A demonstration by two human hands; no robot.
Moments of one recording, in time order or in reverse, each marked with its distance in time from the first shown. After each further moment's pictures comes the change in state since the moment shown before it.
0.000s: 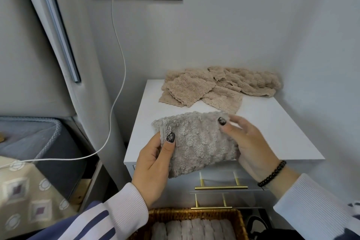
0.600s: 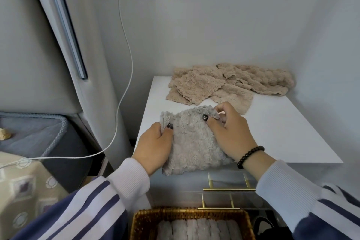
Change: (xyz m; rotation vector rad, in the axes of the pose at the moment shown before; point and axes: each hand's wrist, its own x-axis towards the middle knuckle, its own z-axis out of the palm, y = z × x) left_hand 0.054 -0.011 -0.029 0.640 0.063 -0.320; right_hand 0.042 0.009 0.037 -0.660 0.069 -0.289
